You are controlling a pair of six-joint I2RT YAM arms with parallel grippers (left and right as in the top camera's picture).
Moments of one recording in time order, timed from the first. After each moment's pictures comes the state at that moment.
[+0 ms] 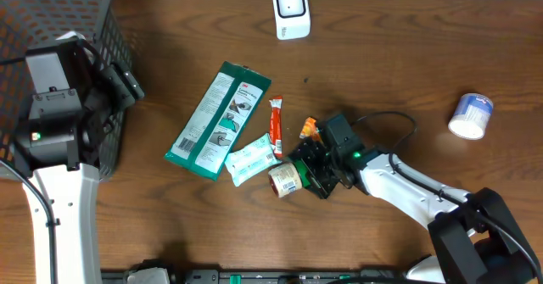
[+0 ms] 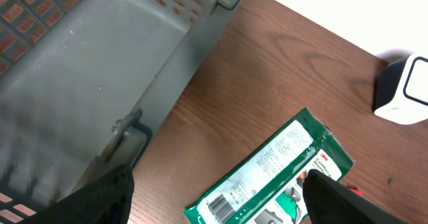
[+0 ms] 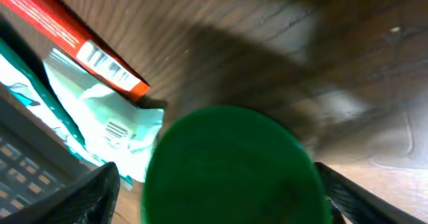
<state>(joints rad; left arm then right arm) 0.17 1.25 1.38 -0.92 -0.03 -0.33 0.55 1.61 0.76 -0.28 -0.42 1.44</state>
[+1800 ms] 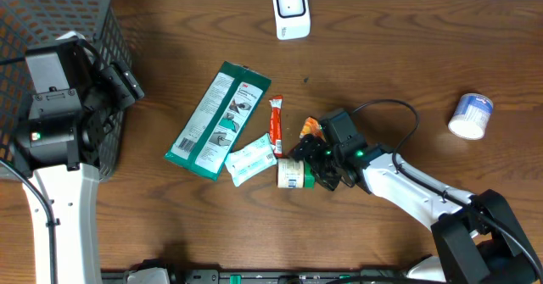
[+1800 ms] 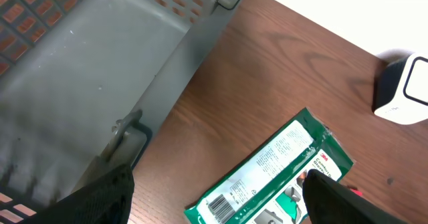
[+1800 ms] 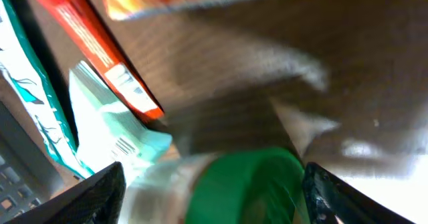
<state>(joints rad) 0.17 1.25 1.38 -0.92 -0.03 -0.33 0.54 1.60 0.76 -0.27 -0.34 1.22</state>
